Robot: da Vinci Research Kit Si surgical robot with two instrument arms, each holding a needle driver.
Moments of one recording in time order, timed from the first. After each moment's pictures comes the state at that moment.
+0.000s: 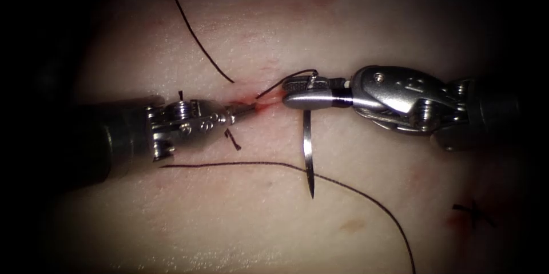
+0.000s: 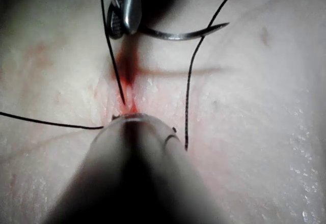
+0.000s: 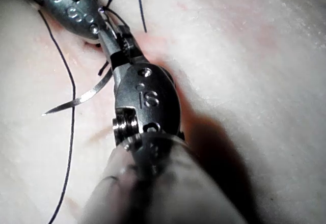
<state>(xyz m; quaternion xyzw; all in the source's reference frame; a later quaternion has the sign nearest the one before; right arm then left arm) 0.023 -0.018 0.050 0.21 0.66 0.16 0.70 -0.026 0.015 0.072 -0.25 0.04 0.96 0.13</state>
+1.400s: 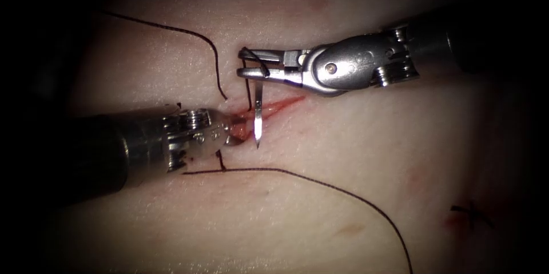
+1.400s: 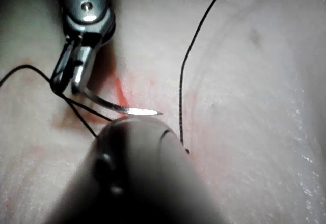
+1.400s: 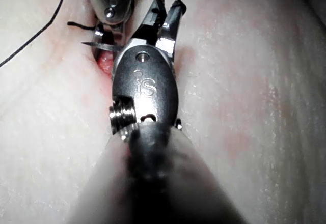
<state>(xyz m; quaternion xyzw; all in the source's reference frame) 0.028 -0.017 0.054 0.01 0.73 -0.01 0.68 -0.027 0.012 0.073 -0.16 -0.05 0.98 0.08</state>
